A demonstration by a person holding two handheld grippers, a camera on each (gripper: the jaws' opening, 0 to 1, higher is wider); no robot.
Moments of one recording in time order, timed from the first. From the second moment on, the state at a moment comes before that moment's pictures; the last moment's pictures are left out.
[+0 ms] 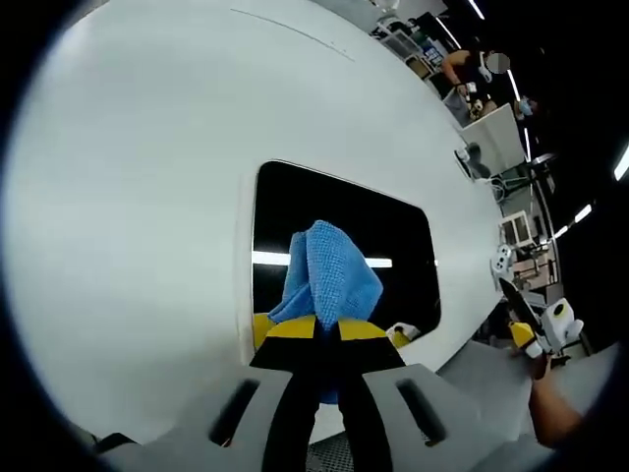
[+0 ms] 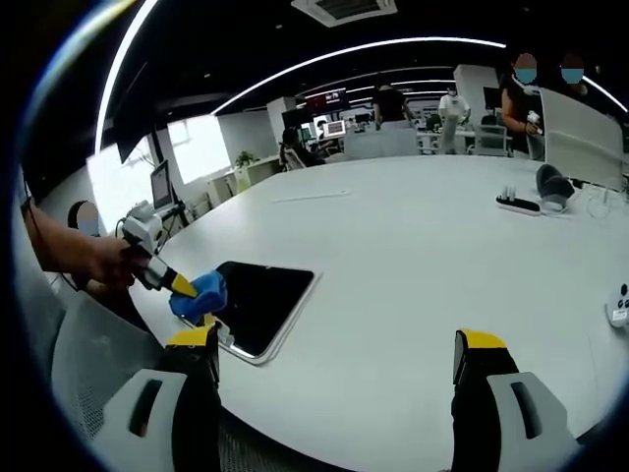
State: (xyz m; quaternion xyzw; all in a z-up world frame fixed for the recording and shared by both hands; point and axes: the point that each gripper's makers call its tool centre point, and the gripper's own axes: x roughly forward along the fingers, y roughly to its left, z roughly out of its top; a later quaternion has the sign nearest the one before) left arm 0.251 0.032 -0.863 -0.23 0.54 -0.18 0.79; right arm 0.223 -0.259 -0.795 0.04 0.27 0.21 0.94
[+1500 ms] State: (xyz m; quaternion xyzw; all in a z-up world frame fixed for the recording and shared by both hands) left arm 0.255 -0.025 -0.865 -0.25 0.54 -0.20 0.78; right arm 0.225 -0.259 -0.795 0.05 0.26 0.21 0.94
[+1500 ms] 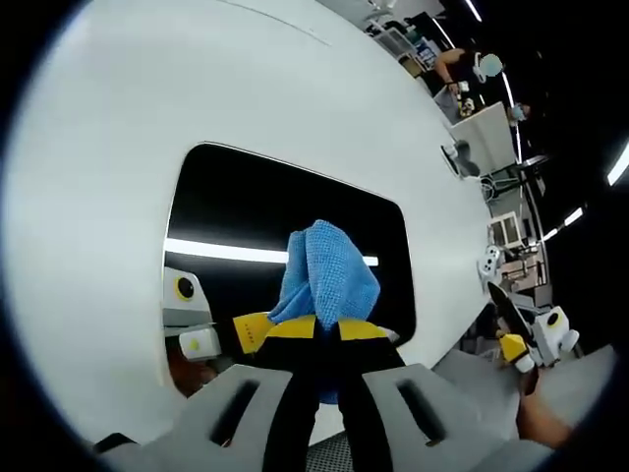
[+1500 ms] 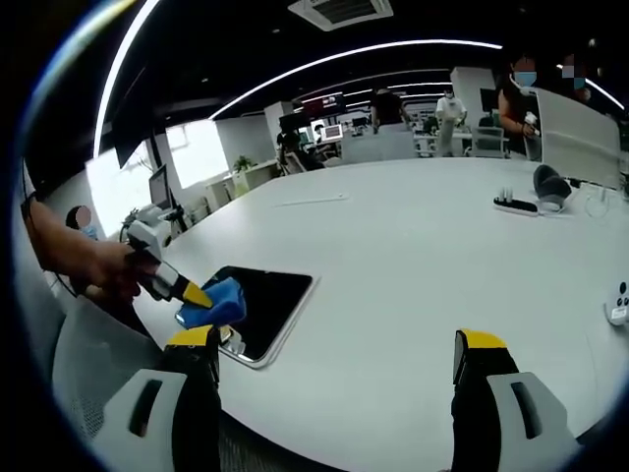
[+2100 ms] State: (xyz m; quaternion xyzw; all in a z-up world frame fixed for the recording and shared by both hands) left arm 0.258 -0.051 -0.864 -0.25 0.54 -0.21 0.77; right arm 0.225 -0.261 -0.796 0.05 0.26 0.21 0.94
